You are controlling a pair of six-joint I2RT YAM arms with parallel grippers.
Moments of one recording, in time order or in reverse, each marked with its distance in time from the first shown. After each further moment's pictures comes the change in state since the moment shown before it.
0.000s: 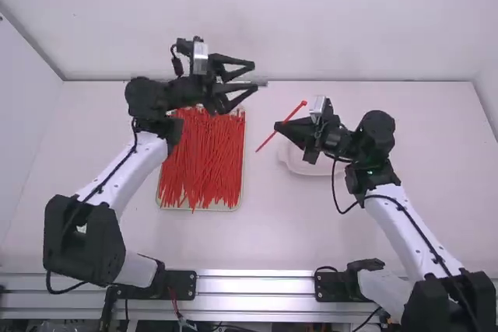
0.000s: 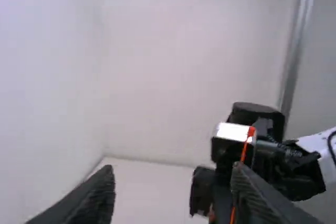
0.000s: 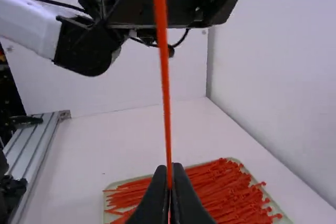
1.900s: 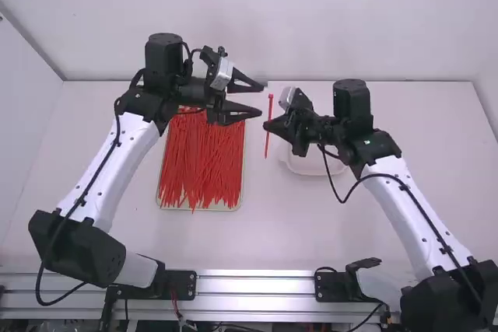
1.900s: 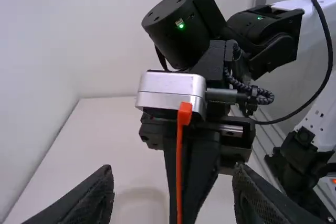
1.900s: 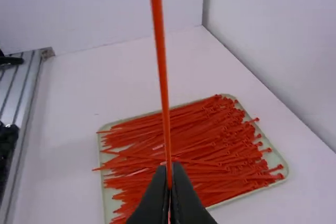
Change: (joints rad) left arm -0.047 0.000 0.354 -1.377 0.199 1.104; right arm 0.123 0.107 0.383 -0.883 0.195 -0.505
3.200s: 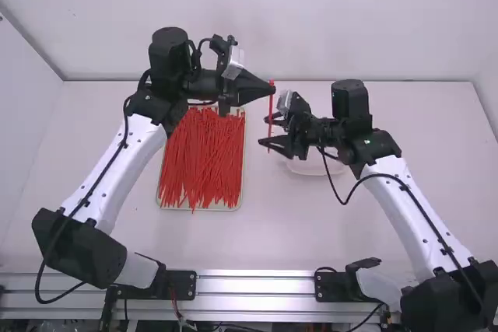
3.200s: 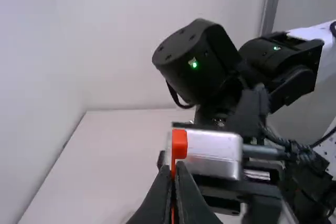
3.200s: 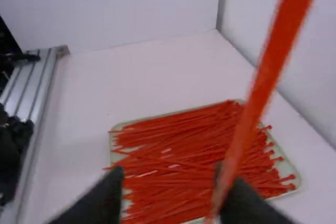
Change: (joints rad) left arm -0.048 0.003 0.000 0.268 -0.078 -0.285; right arm 0.003 0.000 0.015 -0.079 -0.046 -0.085
